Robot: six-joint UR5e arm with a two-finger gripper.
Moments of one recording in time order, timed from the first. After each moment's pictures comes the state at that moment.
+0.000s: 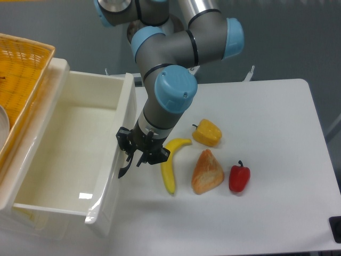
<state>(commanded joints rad) 2.35 -1.92 -1.43 -1.39 1.19 0.68</state>
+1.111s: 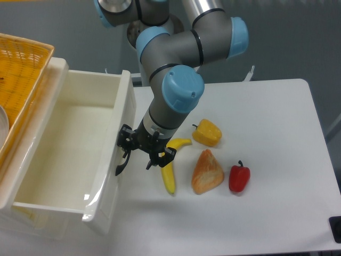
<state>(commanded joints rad) 2.37 -1.92 -1.44 -1.39 1.16 0.68</state>
